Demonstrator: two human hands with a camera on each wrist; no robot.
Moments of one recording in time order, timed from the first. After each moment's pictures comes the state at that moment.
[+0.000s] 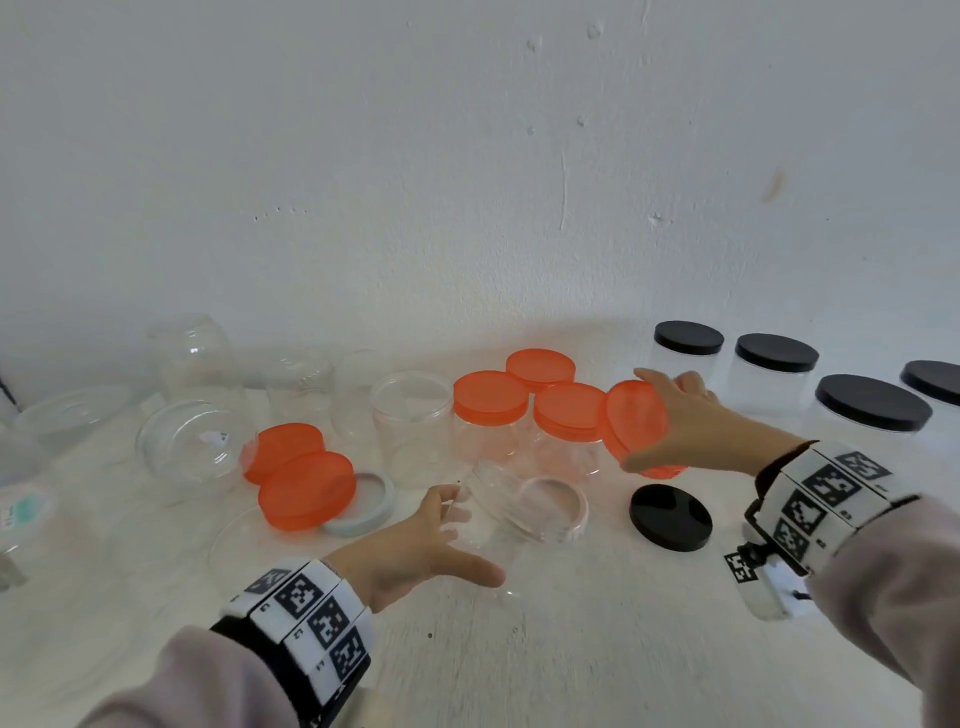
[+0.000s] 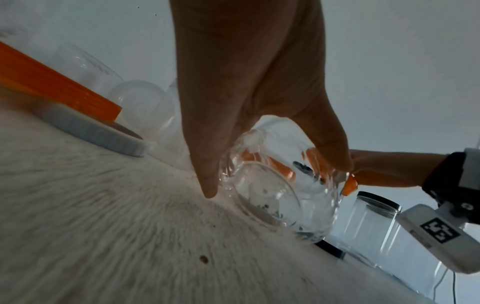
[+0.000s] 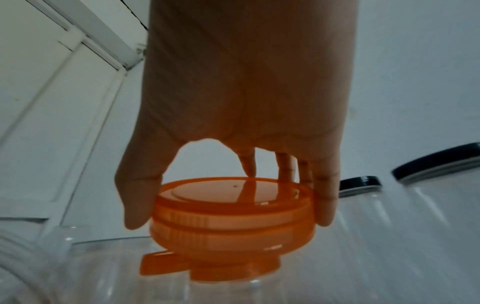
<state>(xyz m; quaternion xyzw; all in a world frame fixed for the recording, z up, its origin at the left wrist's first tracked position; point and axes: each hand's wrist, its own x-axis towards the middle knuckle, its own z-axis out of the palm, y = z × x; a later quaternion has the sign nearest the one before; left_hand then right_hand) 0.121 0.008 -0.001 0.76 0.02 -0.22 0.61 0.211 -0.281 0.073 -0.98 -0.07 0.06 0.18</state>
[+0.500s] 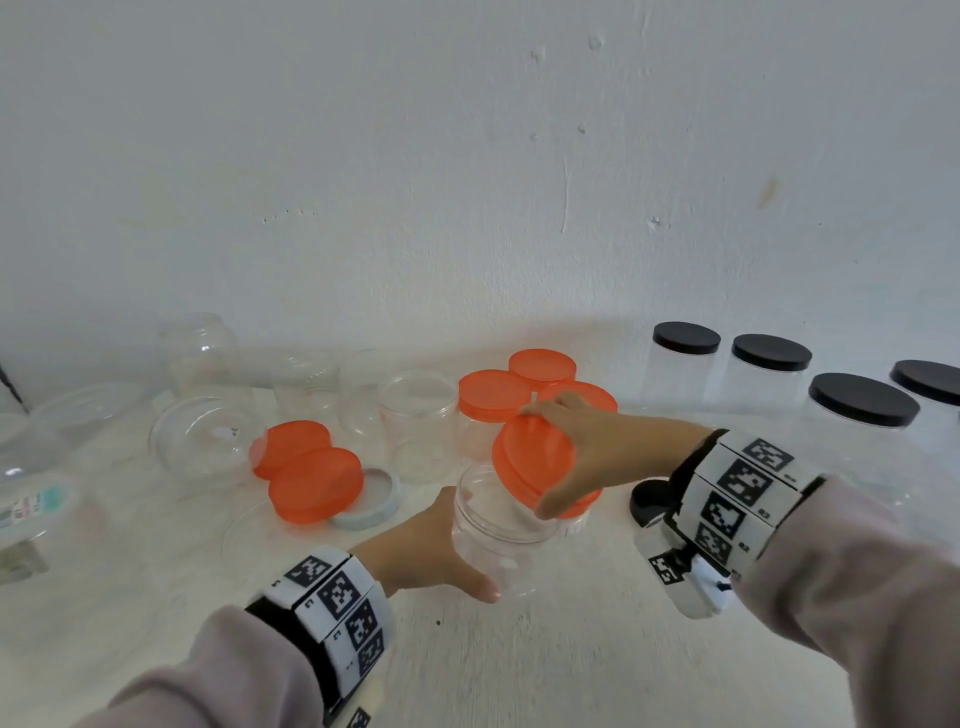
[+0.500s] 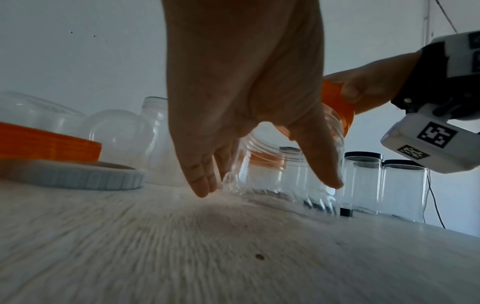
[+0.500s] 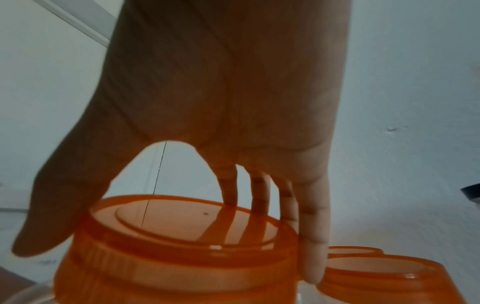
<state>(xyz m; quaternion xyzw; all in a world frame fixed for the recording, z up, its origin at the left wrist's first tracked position) 0.109 0.003 0.012 0.86 -0.08 -0.20 0.47 0.178 -0.203 0.089 -0.94 -0.26 0.17 0.11</state>
